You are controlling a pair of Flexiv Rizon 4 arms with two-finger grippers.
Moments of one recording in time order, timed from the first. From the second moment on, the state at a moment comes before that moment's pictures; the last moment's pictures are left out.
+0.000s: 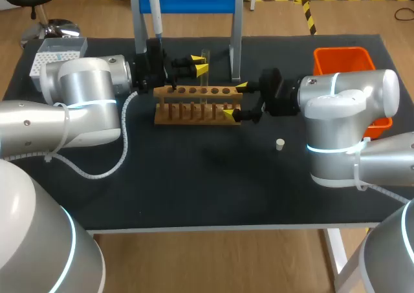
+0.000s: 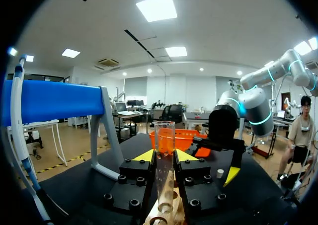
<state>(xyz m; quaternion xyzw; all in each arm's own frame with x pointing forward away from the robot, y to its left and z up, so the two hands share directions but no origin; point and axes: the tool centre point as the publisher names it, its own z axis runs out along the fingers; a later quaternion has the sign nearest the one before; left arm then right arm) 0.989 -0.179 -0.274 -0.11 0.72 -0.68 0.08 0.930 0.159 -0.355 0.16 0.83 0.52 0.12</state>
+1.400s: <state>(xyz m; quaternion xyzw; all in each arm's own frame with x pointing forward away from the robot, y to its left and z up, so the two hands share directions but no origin) 0.979 -0.165 -0.252 -0.11 0.71 -0.69 0.08 0.930 0.159 -0.355 0.16 0.83 0.52 0.12</state>
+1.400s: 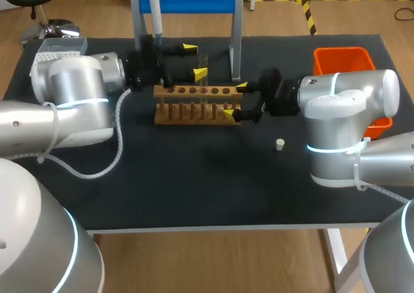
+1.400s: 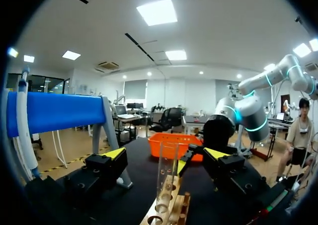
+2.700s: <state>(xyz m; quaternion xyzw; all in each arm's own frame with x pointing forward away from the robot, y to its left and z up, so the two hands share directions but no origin) 0.838 0.023 -0.237 -0.34 0.76 -0.54 0.13 0.930 0.159 -0.355 0.16 0.83 0.52 0.12</state>
